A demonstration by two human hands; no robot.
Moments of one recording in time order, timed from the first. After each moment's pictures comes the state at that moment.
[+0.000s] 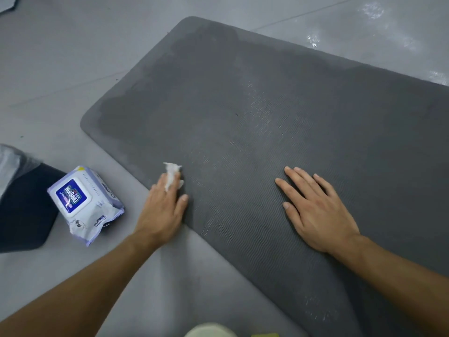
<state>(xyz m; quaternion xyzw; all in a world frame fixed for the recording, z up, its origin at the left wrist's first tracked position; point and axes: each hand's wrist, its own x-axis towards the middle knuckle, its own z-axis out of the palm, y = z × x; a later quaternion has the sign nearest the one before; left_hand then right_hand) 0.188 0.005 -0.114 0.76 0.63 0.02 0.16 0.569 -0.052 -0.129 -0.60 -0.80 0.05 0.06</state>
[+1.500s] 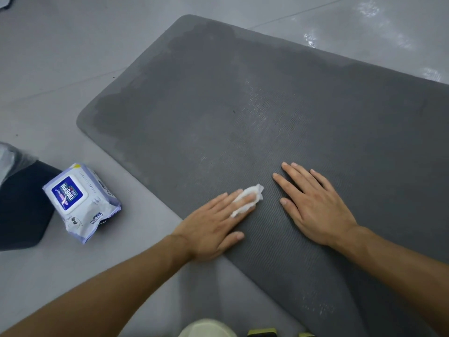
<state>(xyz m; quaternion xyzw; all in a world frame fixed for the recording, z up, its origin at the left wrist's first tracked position) 0.274 -0.026 -0.102 0.95 0.29 -0.08 0.12 0.573 -0.047 -0.125 -0.60 -0.80 0.10 0.03</state>
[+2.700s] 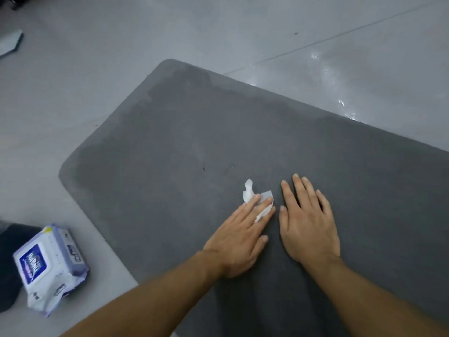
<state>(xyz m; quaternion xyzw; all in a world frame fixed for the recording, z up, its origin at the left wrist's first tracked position) 0.437 0.074 -0.098 0.91 0.37 -0.04 0.17 0.629 0.052 -0.123 -0.74 -0.67 0.06 0.09</state>
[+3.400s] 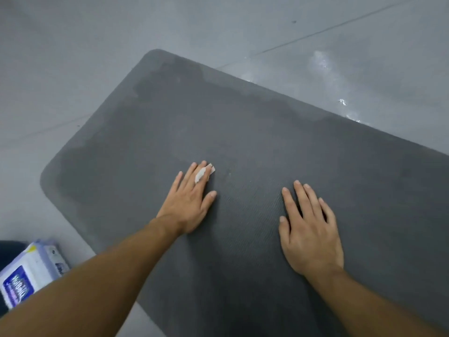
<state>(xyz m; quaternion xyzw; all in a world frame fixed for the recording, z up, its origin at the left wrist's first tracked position) 0.355 0.181 -0.089 0.81 0.55 -0.11 0.14 0.629 0.055 -0.117 -0.74 -0.66 0.08 0.06</state>
